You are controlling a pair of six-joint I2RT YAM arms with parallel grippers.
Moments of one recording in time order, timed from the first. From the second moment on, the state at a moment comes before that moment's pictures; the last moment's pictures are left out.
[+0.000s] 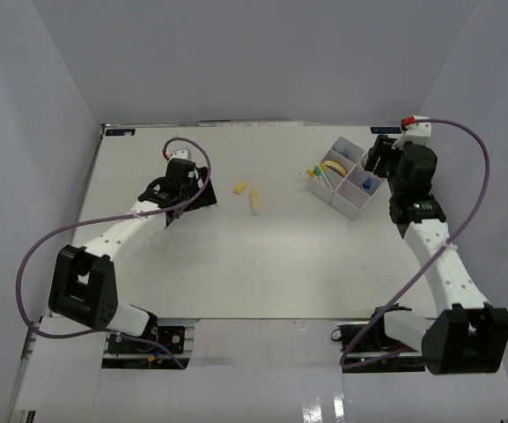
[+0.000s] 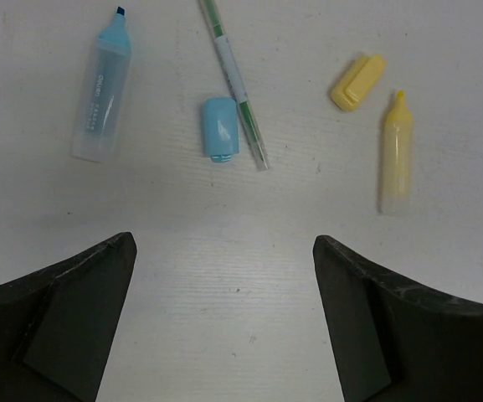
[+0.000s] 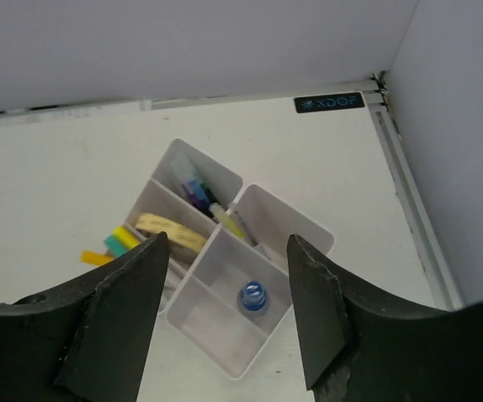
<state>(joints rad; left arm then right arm) -0.38 1.40 0.96 -0.29 -0.19 -0.47 0.08 1.20 0.99 0.01 0.14 0.07</state>
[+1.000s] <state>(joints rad) -0.38 2.20 1.71 -0.59 -0.43 -0.56 0.24 0.78 0.41 0.21 -0.17 0.26</state>
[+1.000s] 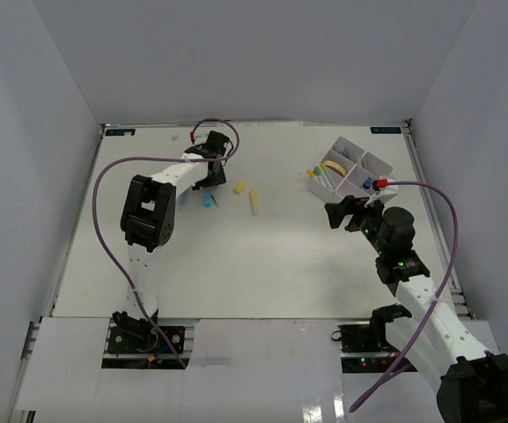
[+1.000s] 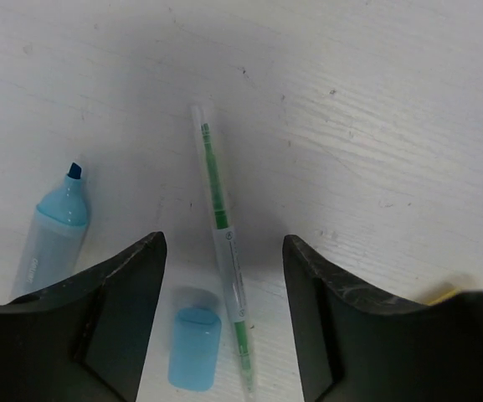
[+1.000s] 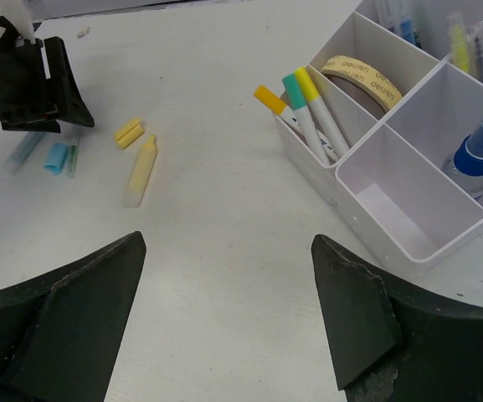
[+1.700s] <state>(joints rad) -0.45 2.22 1.75 -0.56 -0.36 -0.53 0.26 0.77 0.41 0.22 -0.15 0.25</state>
